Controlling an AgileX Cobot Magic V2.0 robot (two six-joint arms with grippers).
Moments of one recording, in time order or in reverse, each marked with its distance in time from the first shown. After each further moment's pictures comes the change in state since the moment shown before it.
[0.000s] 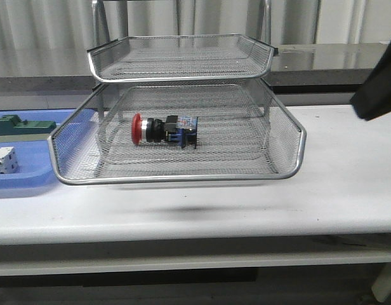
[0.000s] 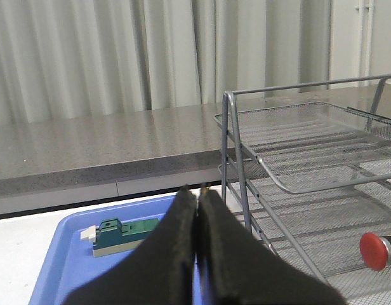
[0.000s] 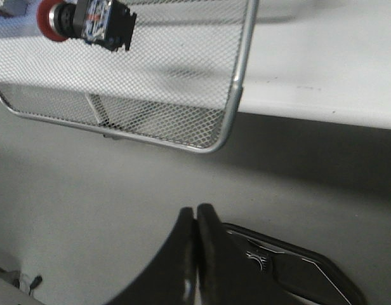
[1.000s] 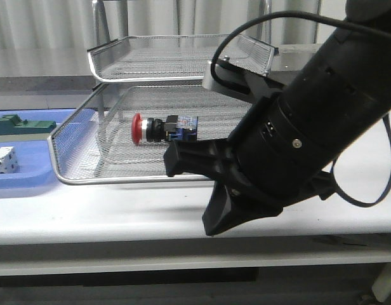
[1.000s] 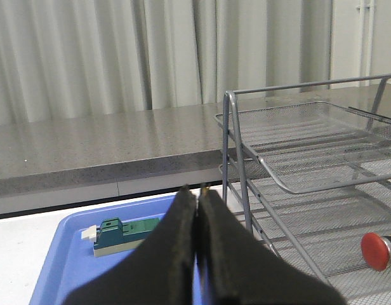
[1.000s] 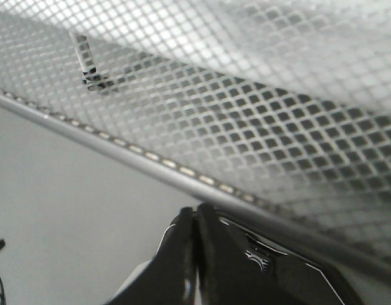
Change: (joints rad) left arm 0.002 0.000 0.000 0.000 0.000 0.000; right arm 0.459 0.470 -0.011 0.114 -0.512 -0.005
